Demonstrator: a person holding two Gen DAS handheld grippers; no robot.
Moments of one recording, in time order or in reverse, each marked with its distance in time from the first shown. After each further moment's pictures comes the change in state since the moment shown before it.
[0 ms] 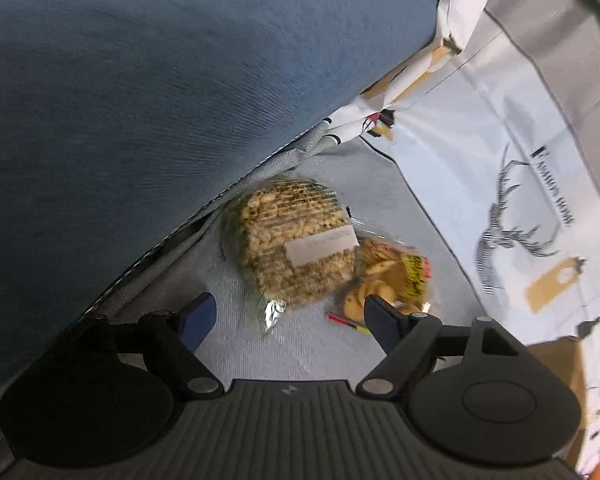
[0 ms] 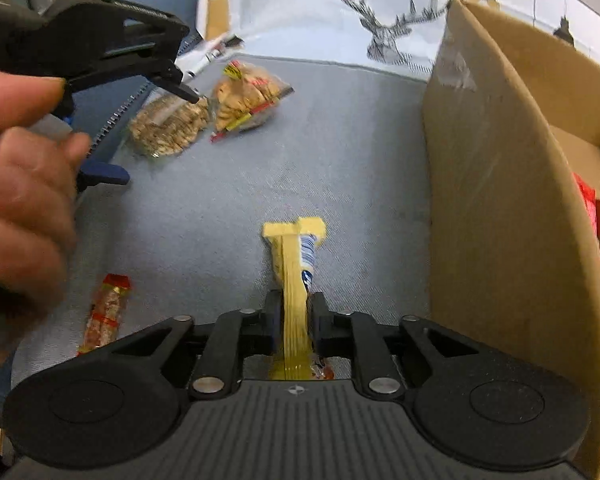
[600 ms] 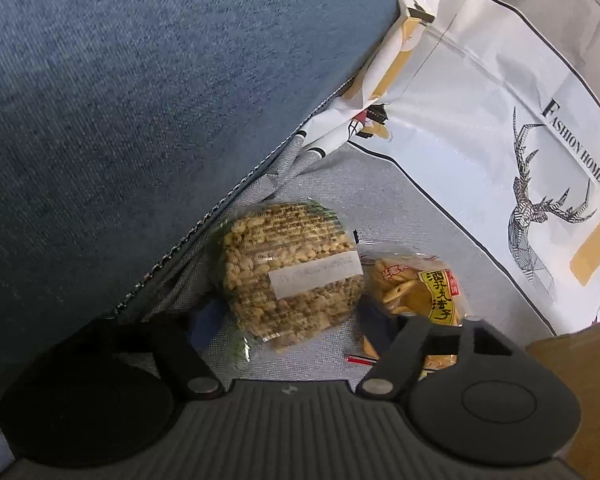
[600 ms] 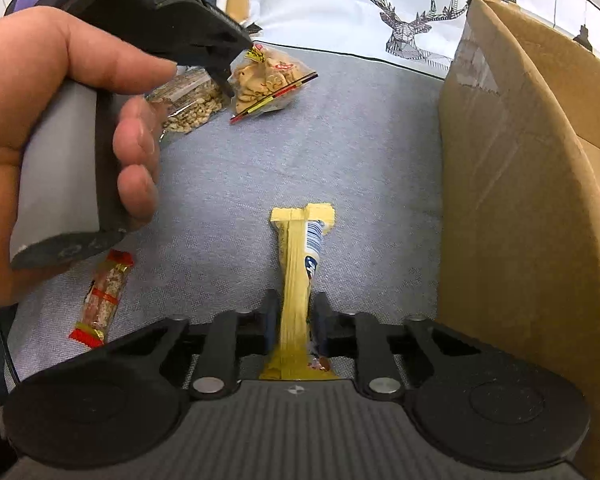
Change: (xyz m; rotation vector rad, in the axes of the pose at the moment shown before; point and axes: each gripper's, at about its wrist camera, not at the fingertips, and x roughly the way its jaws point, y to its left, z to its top) left arm 0.025 -0.030 0.005 0.206 -0.074 0.110; right arm -0.001 0.005 -0.007 -0.069 0.011 0.025
